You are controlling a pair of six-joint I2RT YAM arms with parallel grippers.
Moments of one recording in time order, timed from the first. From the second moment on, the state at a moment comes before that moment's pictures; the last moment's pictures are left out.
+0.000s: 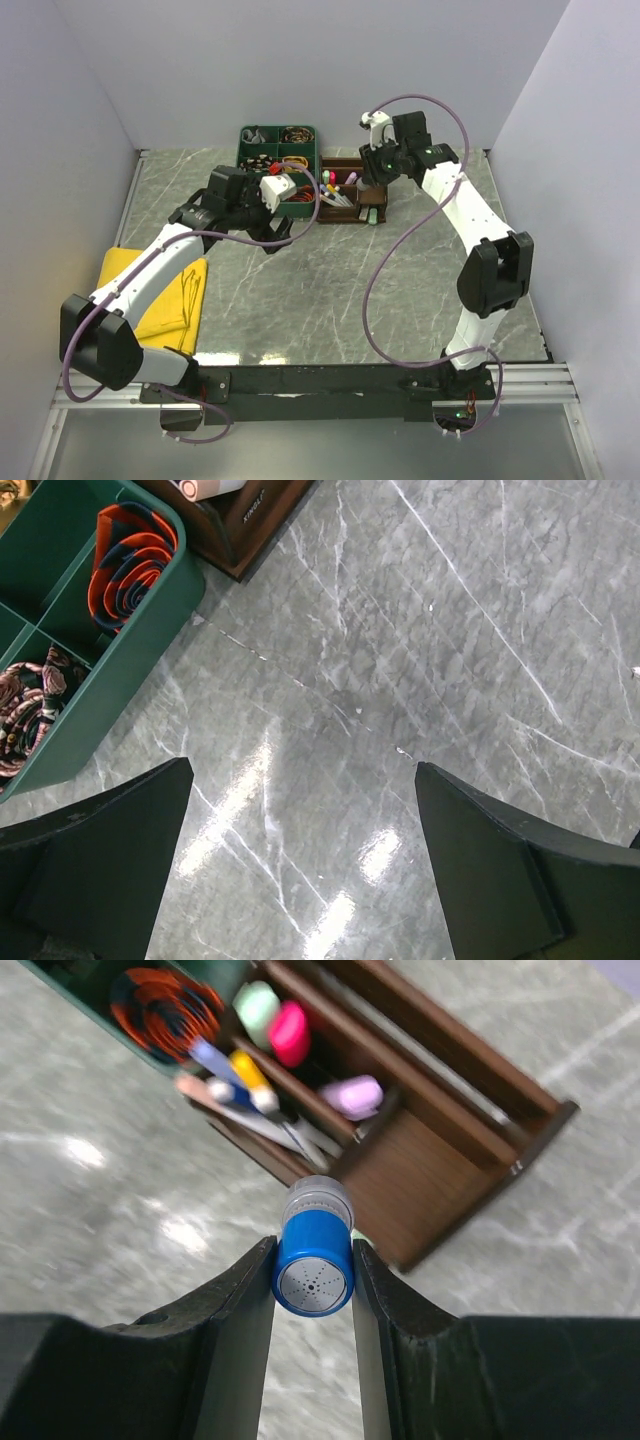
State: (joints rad) left arm -0.44 1.36 1.17 -0.47 0.43 0.32; right arm 0.29 1.80 1.72 -0.65 -0.30 -0.23
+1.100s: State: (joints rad) left arm -0.40 1.37 1.17 -0.47 0.42 0.32; right arm 0.27 2.15 2.08 -0.87 -0.14 -0.33
